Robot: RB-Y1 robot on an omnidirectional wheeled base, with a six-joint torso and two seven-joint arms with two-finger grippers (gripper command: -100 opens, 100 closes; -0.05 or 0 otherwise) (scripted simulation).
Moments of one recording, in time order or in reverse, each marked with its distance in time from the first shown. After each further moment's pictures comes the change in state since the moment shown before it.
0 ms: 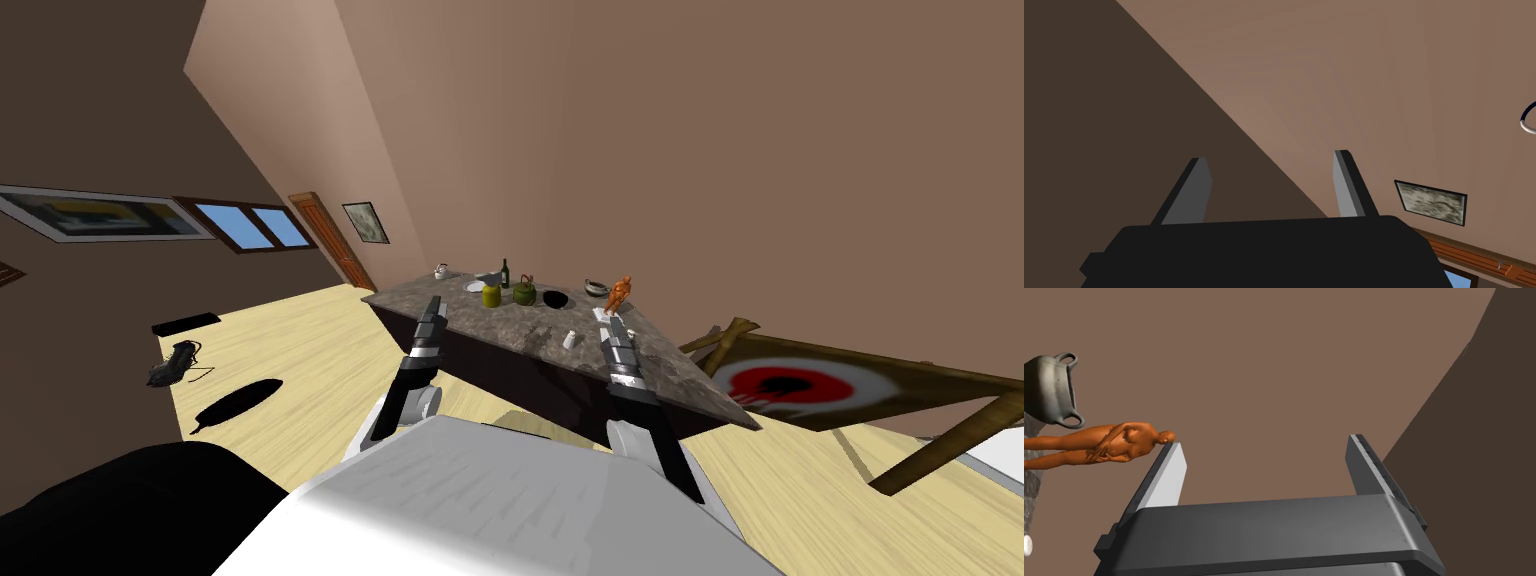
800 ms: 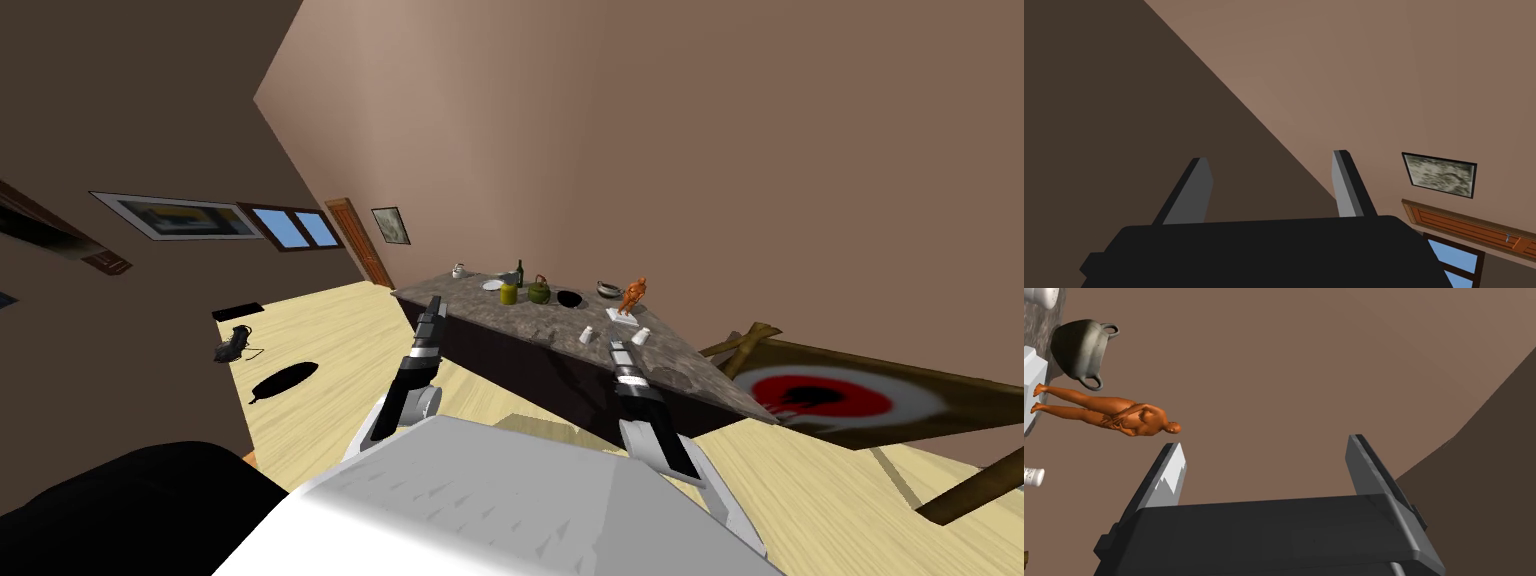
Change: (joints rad) left arm 0.000 0.000 0.000 0.000 0.000 0.000 0.000; right arm -0.062 -0.067 -0.110 0.159 0.125 0.103 0.109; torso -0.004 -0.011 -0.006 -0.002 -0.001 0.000
